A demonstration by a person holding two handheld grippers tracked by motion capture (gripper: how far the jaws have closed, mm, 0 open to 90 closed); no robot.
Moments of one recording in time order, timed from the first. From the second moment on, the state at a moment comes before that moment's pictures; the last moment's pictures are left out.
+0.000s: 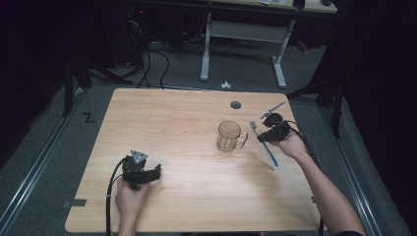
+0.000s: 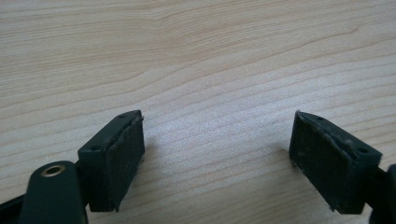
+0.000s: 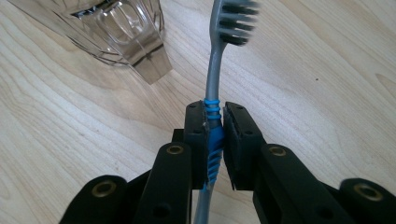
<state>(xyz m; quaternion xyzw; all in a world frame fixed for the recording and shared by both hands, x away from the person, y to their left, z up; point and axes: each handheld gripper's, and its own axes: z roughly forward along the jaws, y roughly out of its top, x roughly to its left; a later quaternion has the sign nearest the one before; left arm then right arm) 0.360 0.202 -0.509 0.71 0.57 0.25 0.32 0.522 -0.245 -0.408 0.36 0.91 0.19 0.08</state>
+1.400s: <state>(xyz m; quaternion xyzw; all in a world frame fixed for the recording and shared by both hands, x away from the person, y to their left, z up) 0.360 0.202 -0.509 0.71 0.57 0.25 0.32 0.498 -0.253 -0.378 0.34 0.88 0.31 0.09</state>
